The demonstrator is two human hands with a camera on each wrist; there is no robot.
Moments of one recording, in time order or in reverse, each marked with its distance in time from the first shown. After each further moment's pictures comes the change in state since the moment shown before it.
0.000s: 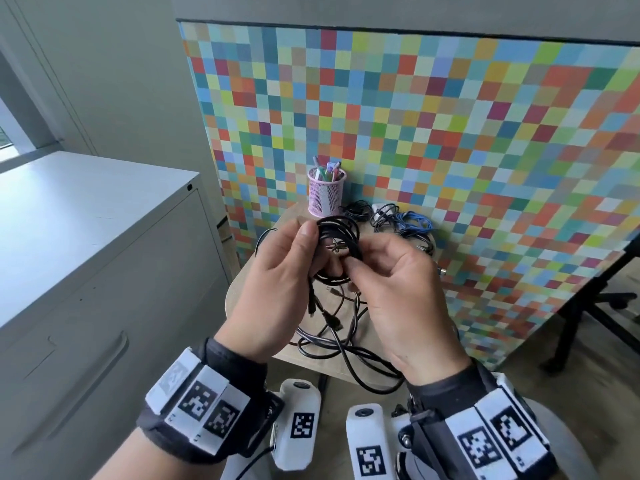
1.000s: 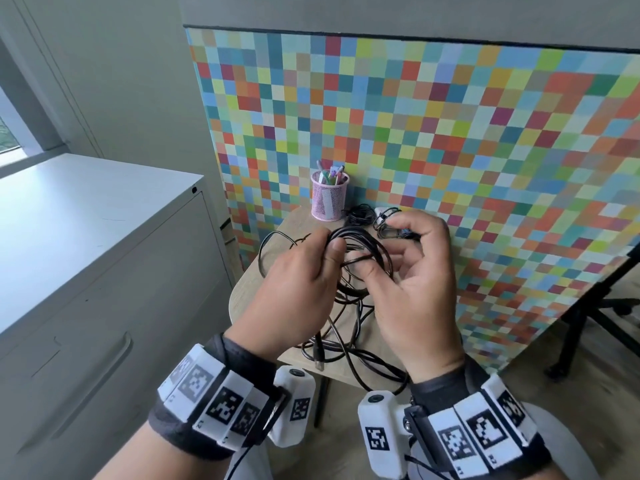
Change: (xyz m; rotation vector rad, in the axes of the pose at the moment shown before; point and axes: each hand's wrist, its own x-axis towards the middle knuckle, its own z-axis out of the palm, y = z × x) left_hand 0.003 0.008 0.000 0.934 -0.083 0.062; right_hand 0.003 0.003 -0.009 -0.258 0.128 -0.438
